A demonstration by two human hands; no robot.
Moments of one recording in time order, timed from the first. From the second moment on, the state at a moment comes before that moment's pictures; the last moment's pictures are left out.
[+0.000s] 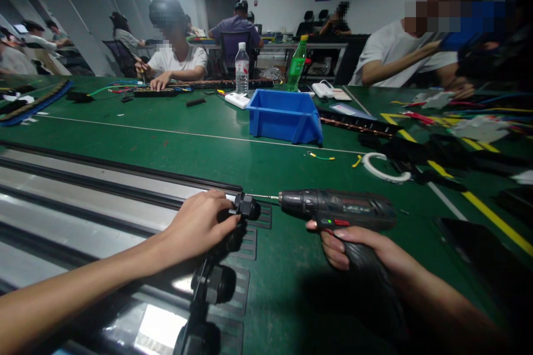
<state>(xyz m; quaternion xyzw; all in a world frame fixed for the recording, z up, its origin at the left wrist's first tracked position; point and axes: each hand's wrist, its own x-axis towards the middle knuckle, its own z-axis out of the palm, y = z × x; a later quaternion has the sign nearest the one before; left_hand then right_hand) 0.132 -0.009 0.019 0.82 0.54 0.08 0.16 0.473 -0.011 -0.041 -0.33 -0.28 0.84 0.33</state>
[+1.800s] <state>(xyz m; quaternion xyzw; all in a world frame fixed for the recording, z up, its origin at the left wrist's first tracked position) 0.129 -0.009 0.012 0.82 0.55 0.08 0.16 0.568 -0.155 -0.061 -0.58 -0.26 0.48 0.60</state>
